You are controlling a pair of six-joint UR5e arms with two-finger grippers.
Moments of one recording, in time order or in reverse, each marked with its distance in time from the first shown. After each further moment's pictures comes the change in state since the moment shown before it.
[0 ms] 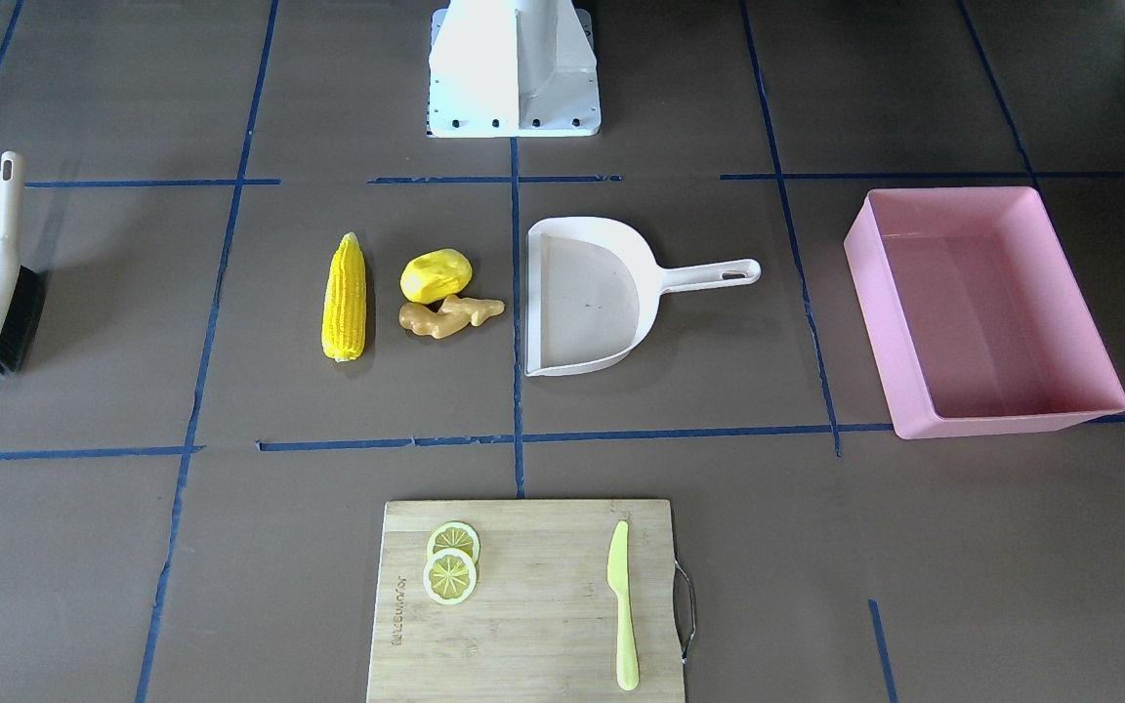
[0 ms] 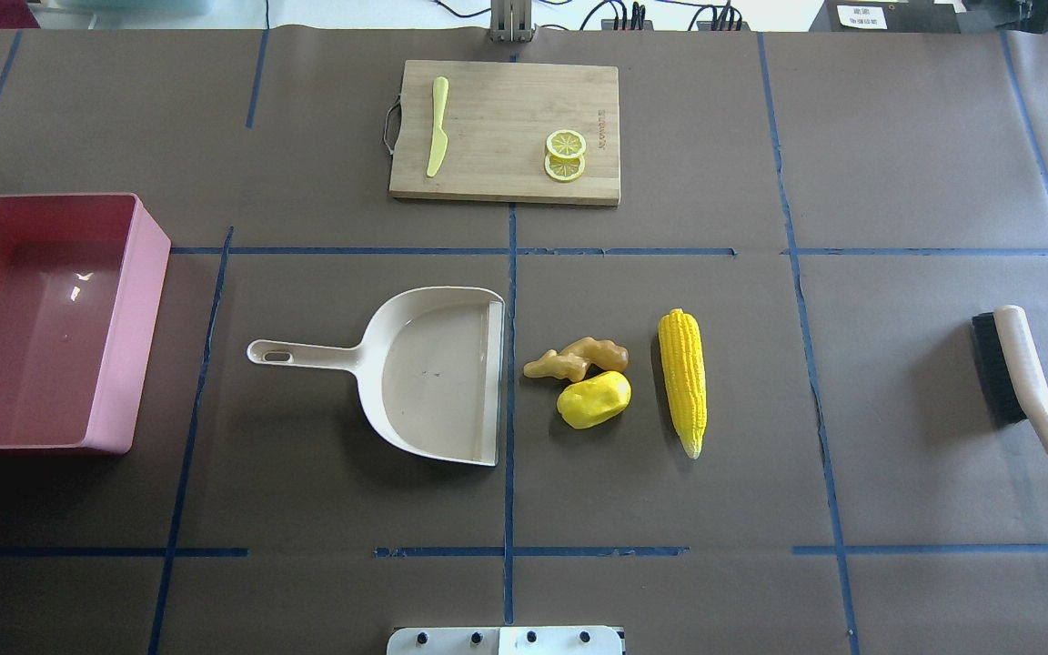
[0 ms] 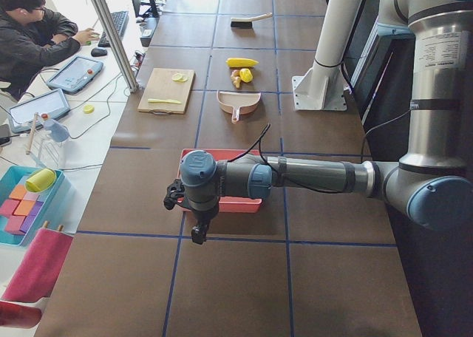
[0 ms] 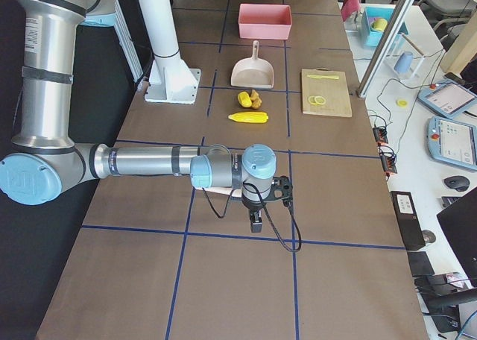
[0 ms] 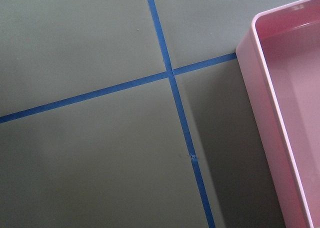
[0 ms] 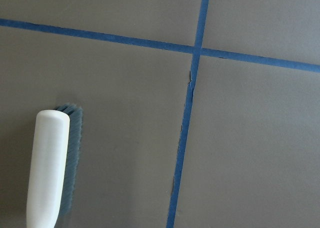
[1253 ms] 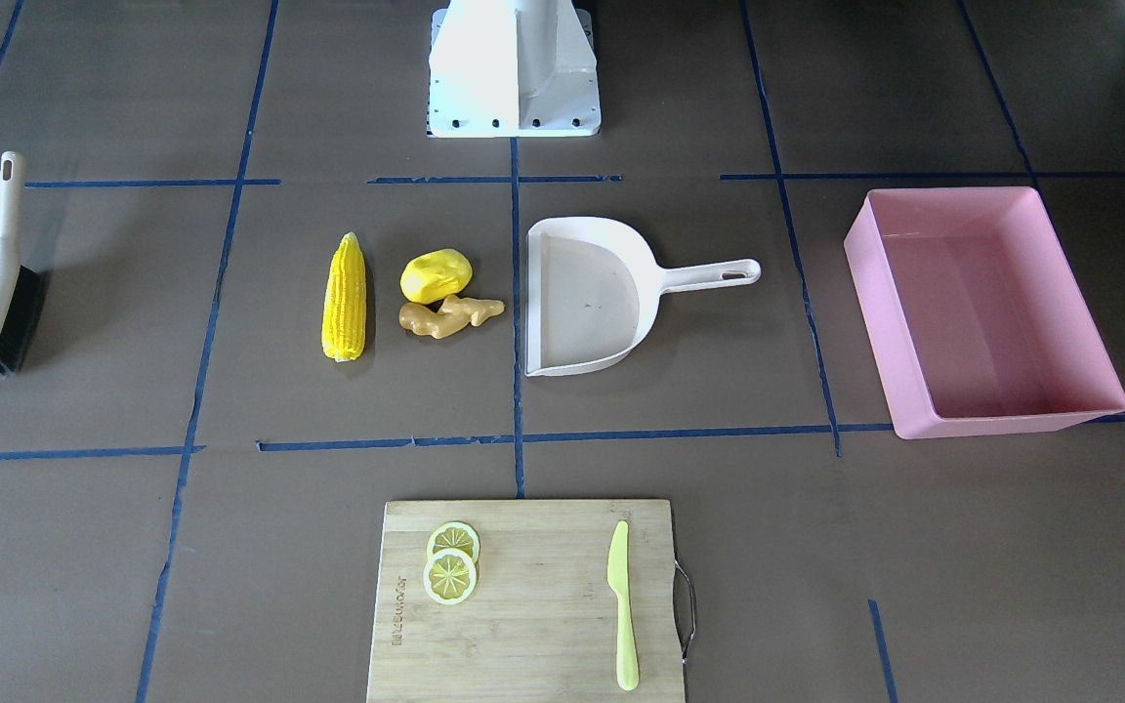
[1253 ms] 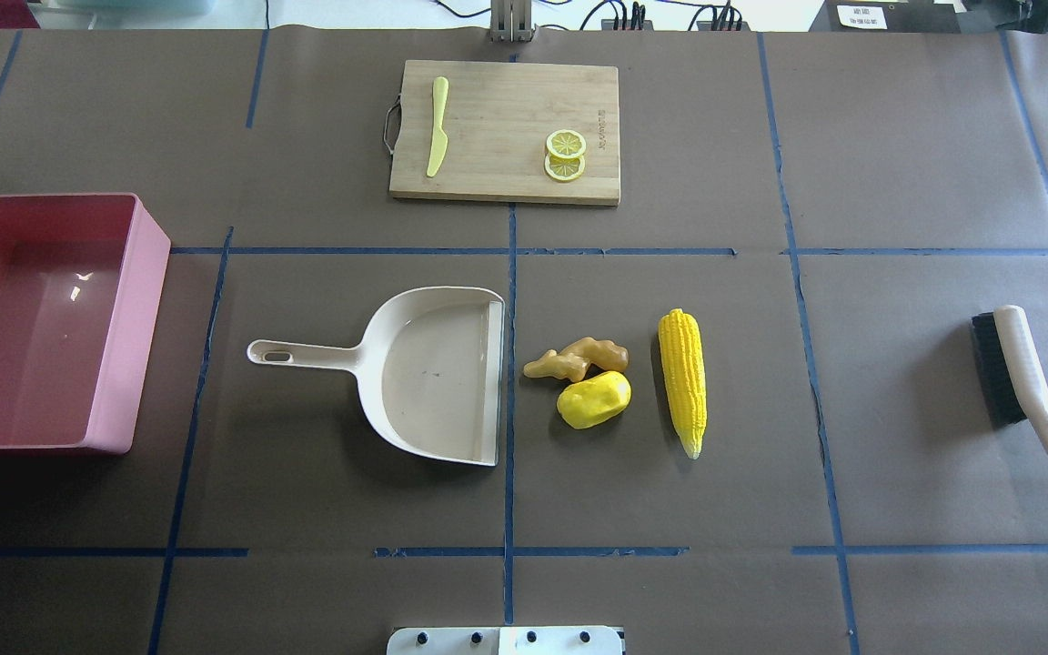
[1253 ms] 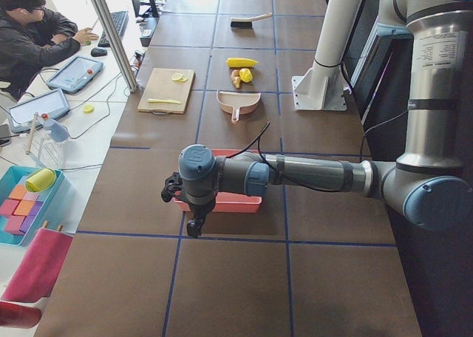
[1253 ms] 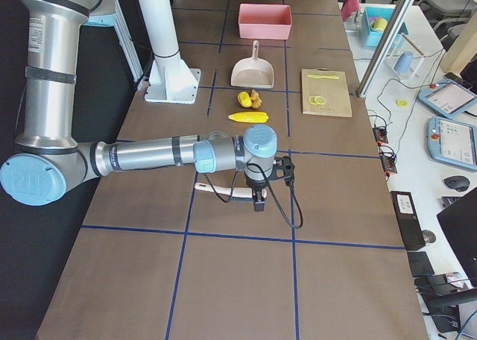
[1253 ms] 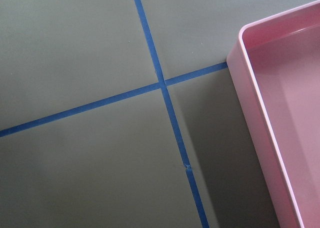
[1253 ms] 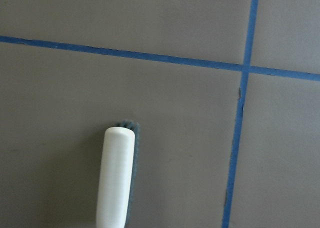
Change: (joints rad) left arm 0.018 -0.008 -0.008 -0.054 -0.005 -0.008; right arm -0.078 -0.001 0.132 0.002 0.048 0.149
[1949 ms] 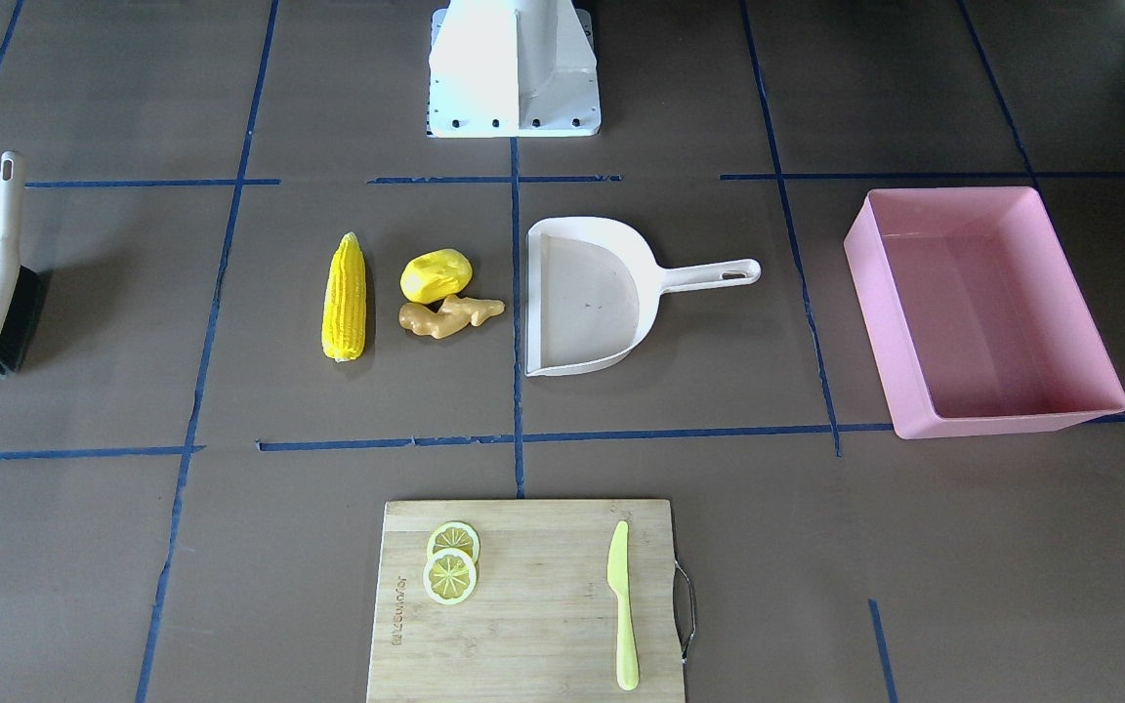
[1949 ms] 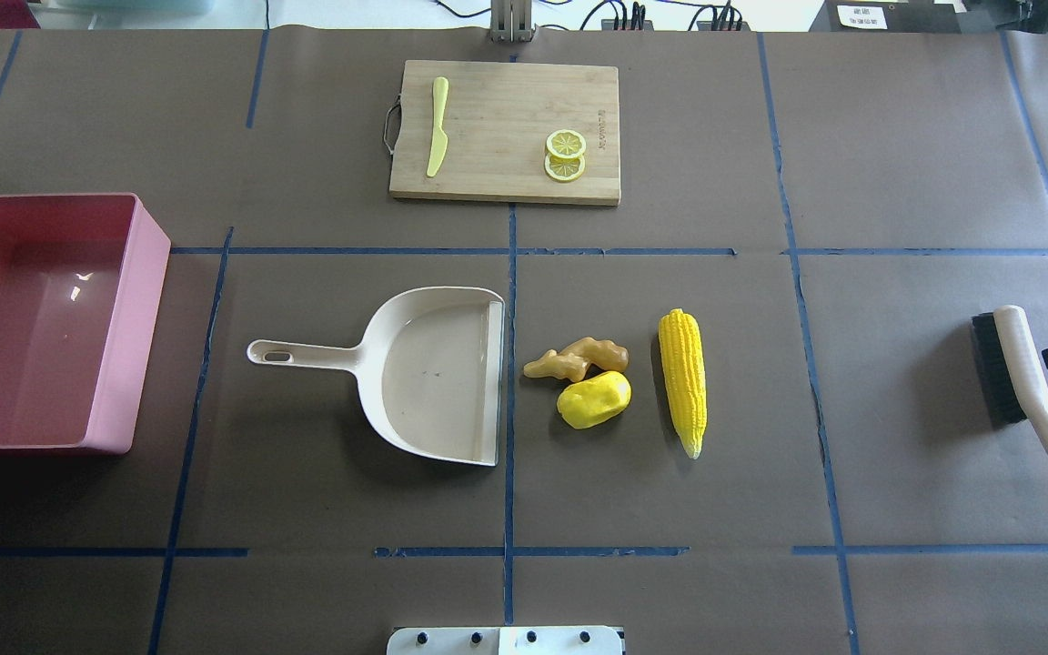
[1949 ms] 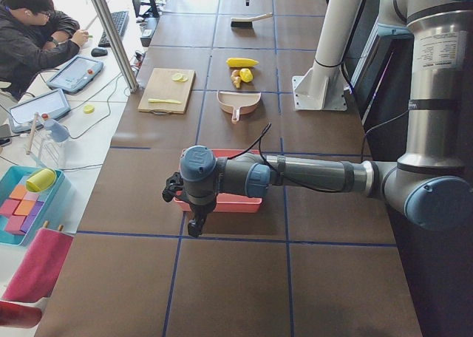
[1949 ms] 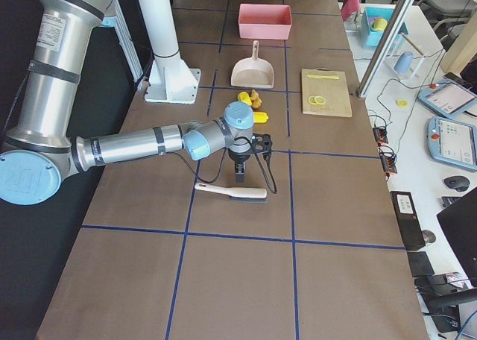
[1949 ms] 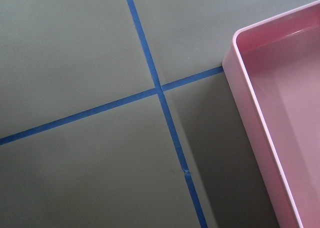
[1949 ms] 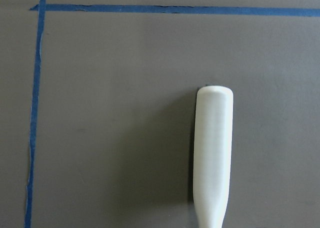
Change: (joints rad) left arm 0.003 0.003 0.005 -0.009 -0.017 0.000; right arm -0.299 -0.153 0.110 0.323 -0.083 0.495
